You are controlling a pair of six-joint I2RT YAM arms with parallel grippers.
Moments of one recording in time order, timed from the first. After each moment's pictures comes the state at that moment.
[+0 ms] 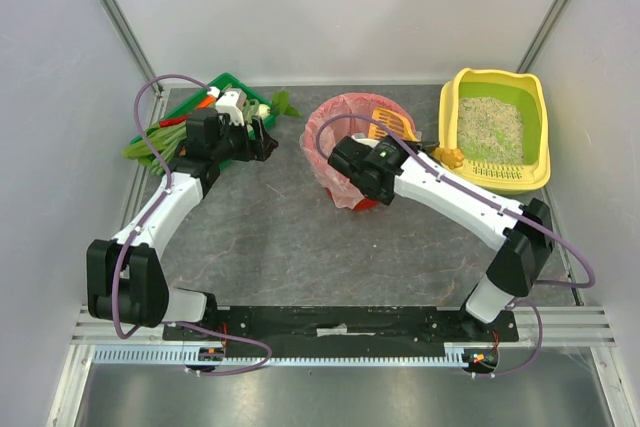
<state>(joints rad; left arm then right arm) -0.16 1.36 0.98 -0.07 0.34 -0.16 0.89 1.66 1.58 -1.34 1.22 -0.45</state>
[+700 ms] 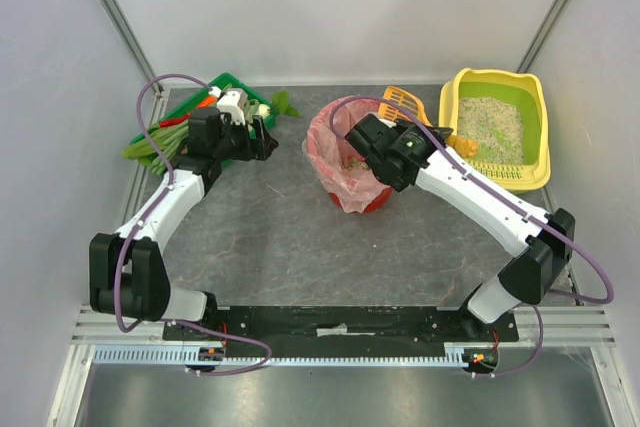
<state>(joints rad) -0.16 1.39 0.99 -0.07 0.33 -0.16 0.78 1.58 1.59 -1.24 1.11 -0.51</state>
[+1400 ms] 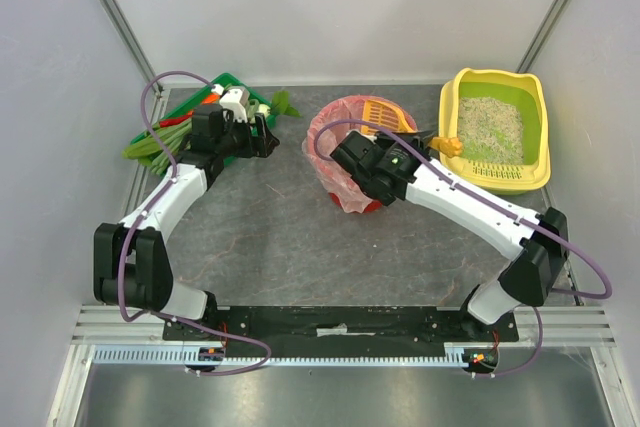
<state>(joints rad) -0.16 1.45 1.02 -0.07 0.32 -0.16 0.87 1.57 1.51 -1.08 1.21 -0.72</state>
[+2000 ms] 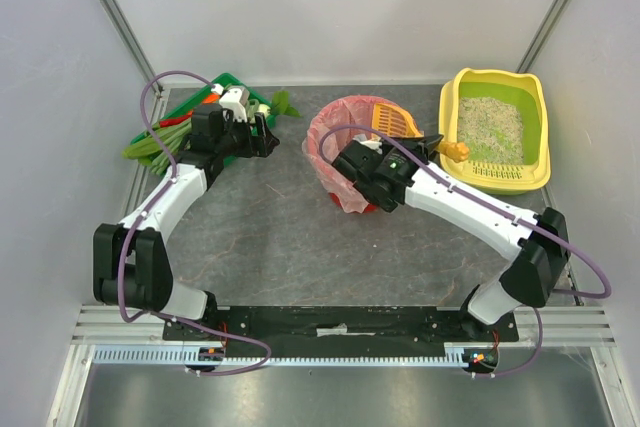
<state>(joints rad) -0.16 1.44 1.02 -0.07 0.32 -0.16 0.89 1.57 1.46 -1.14 1.30 -0.65</state>
